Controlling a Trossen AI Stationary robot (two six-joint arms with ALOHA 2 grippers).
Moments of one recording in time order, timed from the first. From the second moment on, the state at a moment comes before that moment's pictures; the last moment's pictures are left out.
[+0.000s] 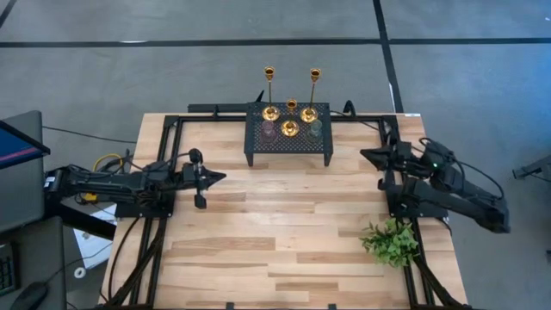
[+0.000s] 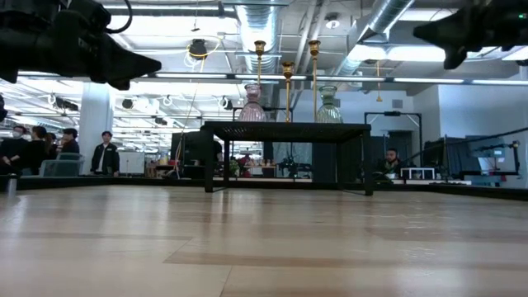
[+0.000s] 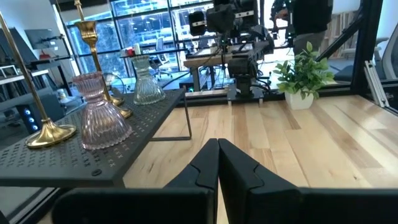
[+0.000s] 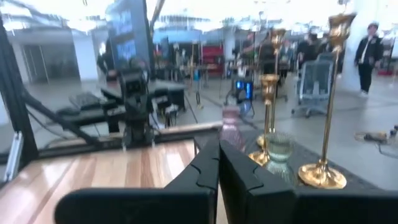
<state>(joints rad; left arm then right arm) 0.01 0.28 0.07 0.38 -0.13 0.17 -0.41 0.09 0.32 -0.13 -0.15 0.04</state>
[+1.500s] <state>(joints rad) 0.01 0.29 0.07 0.37 -0.13 0.14 -0.41 0.00 0.01 0.09 -0.02 0.05</state>
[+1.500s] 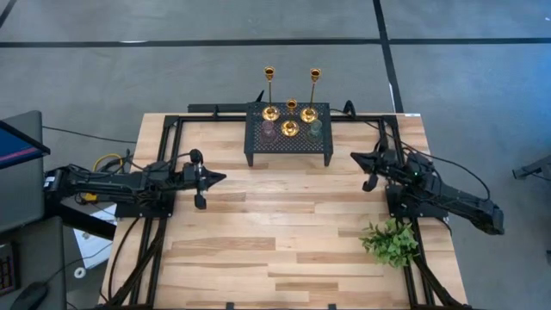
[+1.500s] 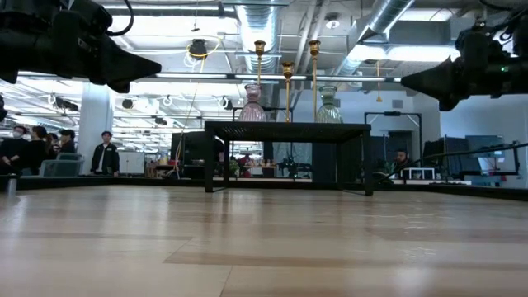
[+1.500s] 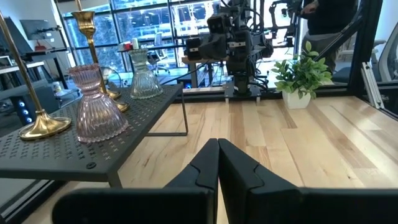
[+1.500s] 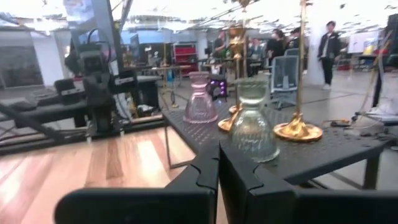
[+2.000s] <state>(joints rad) 0.01 0.29 0.07 0.37 -0.13 0.14 -0.41 0.01 0.01 0.01 -0.05 0.04</state>
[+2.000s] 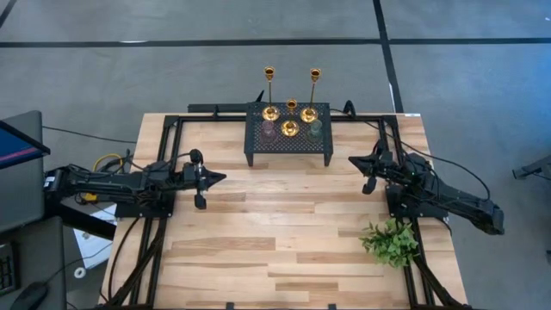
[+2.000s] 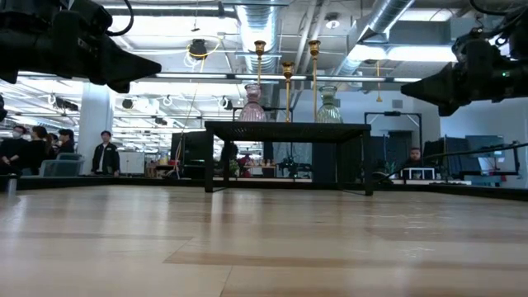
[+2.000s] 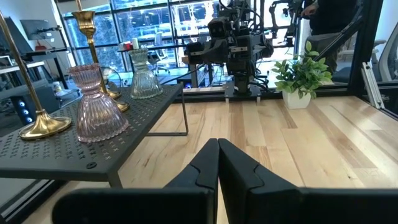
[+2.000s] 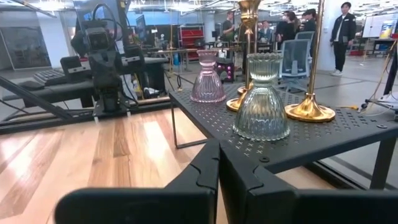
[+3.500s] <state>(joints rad) 0.01 0.00 0.07 0.08 -0.06 0.15 -0.41 0.01 0.01 0.01 -0.05 0.04</state>
